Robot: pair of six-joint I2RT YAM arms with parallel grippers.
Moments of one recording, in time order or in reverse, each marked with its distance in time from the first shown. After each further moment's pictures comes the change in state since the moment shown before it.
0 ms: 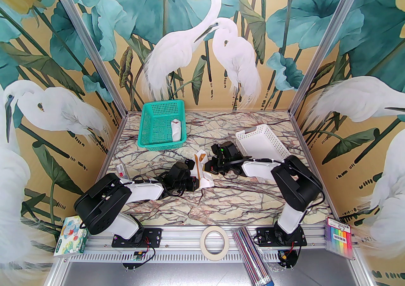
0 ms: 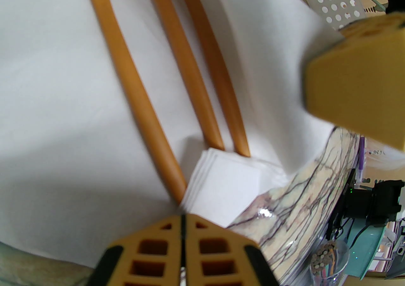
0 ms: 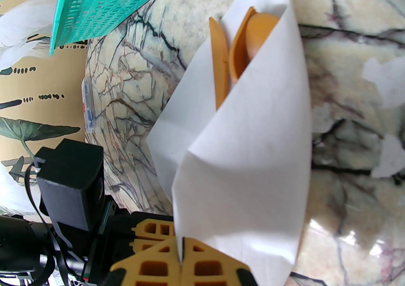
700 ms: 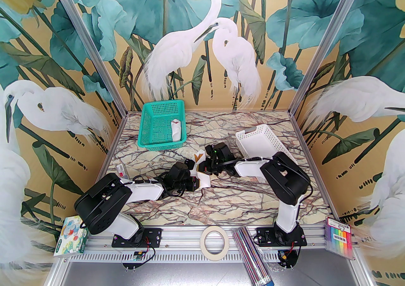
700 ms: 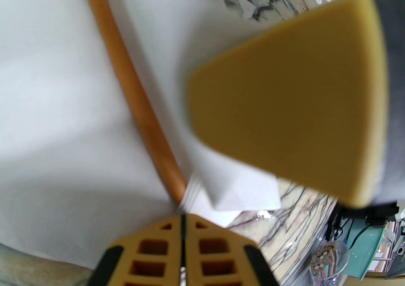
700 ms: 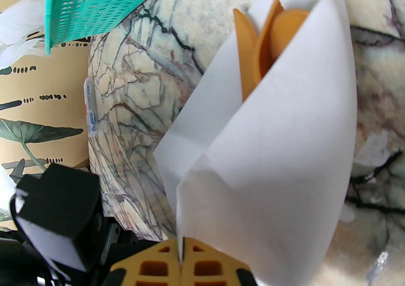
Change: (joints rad) left arm 0.000 0.006 -0.008 0.028 0.000 -0.003; right arm 0.056 0.113 0.052 0.100 0.014 0.059
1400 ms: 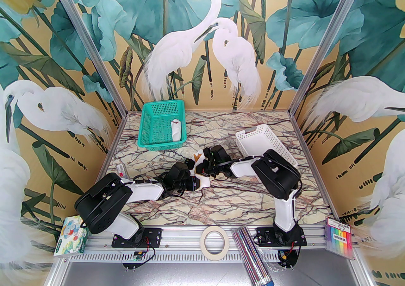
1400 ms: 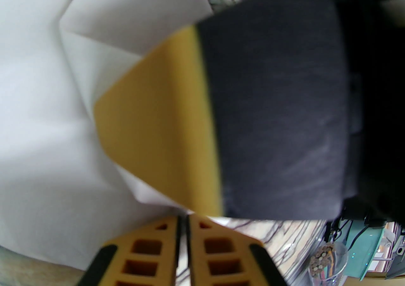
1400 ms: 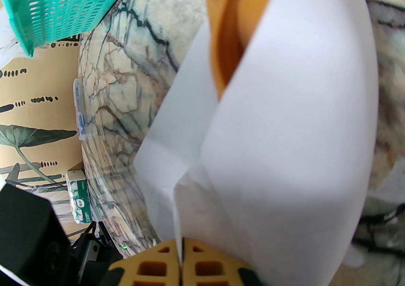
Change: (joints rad) left arm 0.000 0.000 -0.002 0.014 0.000 -0.005; right arm 0.015 0.096 0.019 0.068 -0.001 0.030
